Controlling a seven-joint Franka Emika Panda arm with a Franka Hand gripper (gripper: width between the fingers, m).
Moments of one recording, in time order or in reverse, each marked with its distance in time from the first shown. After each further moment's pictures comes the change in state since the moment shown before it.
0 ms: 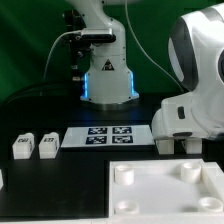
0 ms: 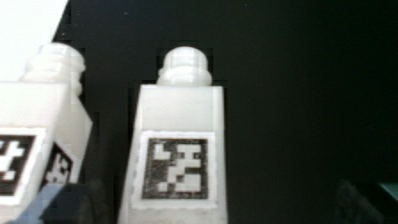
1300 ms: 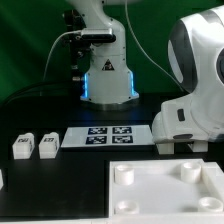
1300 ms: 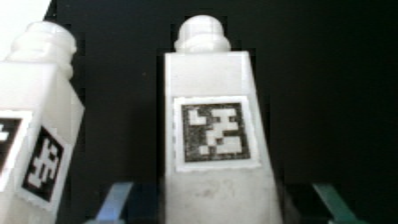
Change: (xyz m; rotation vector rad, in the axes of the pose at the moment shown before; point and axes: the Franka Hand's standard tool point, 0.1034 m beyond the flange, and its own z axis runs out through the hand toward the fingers) arm 0.003 0.000 0.002 0.003 0.017 -0.006
